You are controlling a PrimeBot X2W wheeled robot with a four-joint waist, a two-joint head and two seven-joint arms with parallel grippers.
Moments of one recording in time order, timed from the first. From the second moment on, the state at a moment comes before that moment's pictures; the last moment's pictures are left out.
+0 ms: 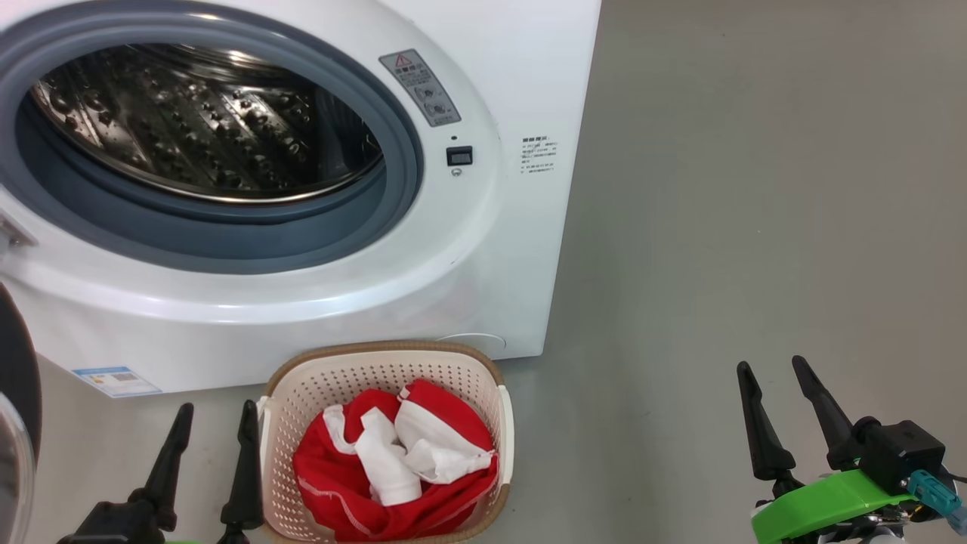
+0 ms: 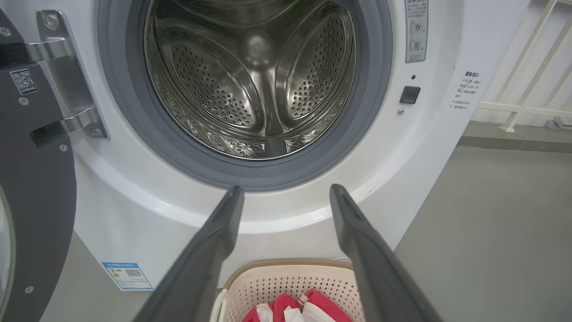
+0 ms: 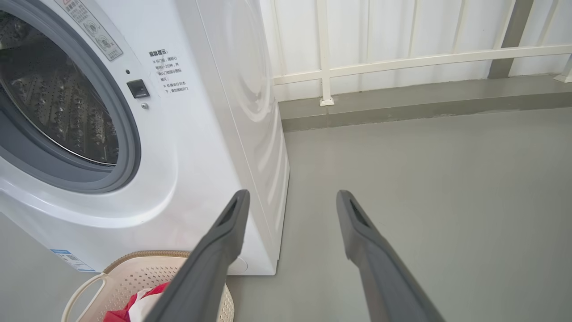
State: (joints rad) left arm -0.02 0.03 0.10 0.17 -0.19 -0.13 -0.26; right arm -0.02 -0.05 -0.03 0.24 0.31 0.12 -0.26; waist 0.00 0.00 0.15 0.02
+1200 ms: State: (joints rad) left arm 0.00 0.03 0.09 0.15 -0.19 -0.13 -0.26; right arm 0.00 -0.05 -0.02 0.25 0.31 0.12 -0.26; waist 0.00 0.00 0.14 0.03
